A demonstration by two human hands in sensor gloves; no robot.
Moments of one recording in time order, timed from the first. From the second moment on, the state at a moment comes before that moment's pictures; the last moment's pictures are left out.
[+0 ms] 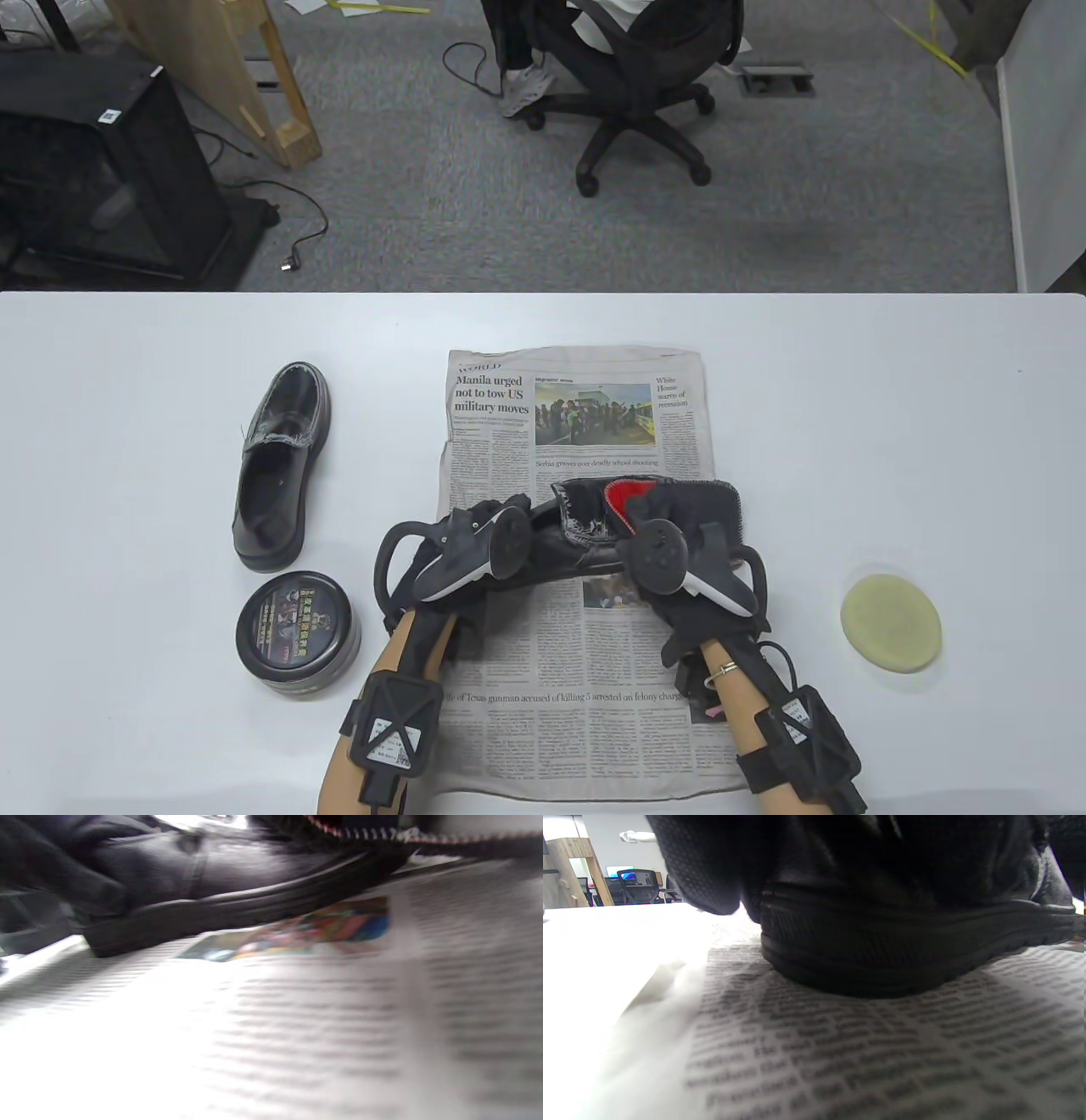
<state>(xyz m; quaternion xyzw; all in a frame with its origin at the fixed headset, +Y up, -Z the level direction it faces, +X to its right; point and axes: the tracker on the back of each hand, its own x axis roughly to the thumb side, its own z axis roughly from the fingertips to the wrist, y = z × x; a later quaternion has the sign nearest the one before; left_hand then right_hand) -0.103 -0.748 -0.309 -0.07 -0.11 -0.02 0.99 0.120 -0.754 -0.283 0.14 0.11 0.98 0.12</state>
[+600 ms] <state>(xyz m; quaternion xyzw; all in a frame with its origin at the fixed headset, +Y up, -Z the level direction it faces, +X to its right) -0.103 -0.748 -0.309 -0.07 -0.12 -0.03 0.99 0.092 -0.749 -0.346 0.08 0.14 0.97 0.20</state>
